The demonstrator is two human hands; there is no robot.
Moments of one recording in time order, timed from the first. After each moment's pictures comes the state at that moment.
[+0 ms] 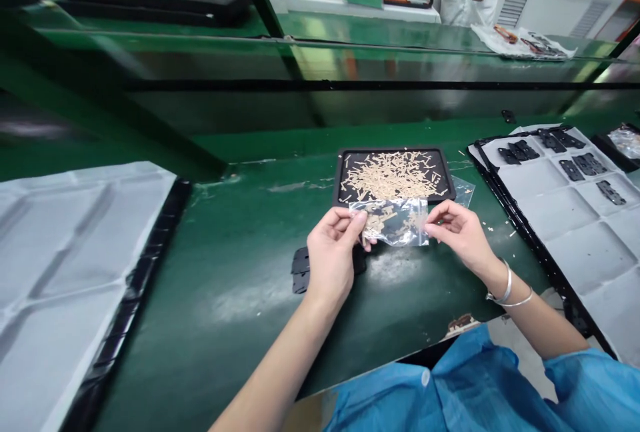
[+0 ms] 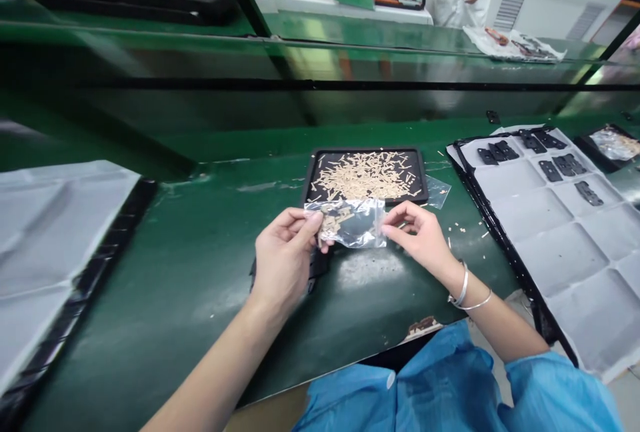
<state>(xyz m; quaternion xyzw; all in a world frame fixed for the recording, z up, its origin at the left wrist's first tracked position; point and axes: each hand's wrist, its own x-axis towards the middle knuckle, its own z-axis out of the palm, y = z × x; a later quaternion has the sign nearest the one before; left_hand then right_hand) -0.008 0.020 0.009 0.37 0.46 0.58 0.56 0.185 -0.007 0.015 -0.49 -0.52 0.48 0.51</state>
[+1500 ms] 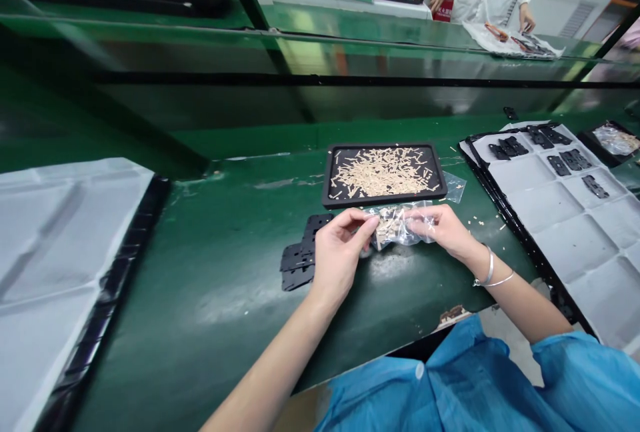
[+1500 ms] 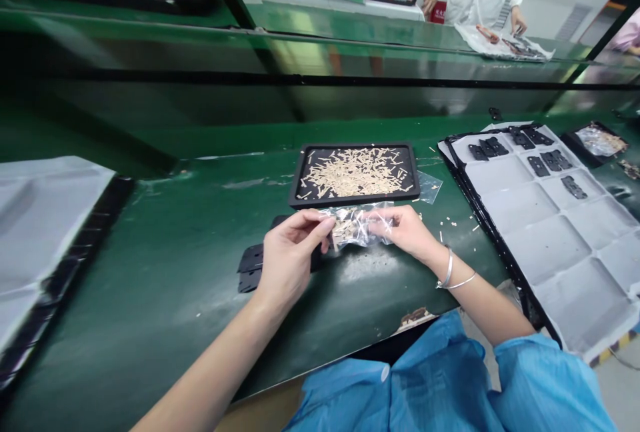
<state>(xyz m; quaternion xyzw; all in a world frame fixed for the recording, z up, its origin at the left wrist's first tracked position) -0.002 0.016 -0.001 0.45 0.46 0.54 0.54 0.183 0.009 0.000 -0.50 -0.54 0.53 0.42</state>
